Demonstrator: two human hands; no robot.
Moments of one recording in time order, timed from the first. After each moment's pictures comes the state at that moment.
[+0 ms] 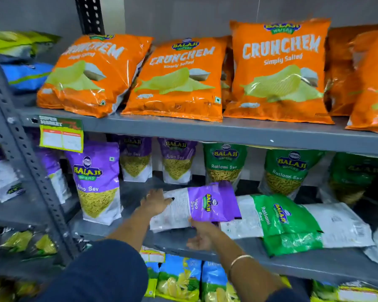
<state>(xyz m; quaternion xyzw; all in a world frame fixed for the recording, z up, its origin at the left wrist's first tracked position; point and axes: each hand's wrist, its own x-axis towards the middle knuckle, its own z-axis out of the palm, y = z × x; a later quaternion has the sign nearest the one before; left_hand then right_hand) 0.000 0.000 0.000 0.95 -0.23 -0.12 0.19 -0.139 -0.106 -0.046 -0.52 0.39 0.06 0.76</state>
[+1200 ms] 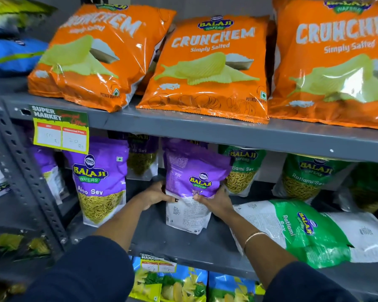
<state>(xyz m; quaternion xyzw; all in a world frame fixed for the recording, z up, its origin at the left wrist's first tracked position) 0.069 0.018 0.002 0.77 -0.27 -0.31 0.48 -0.064 -0.146 -0.013 -0.81 0.31 -0.16 0.47</state>
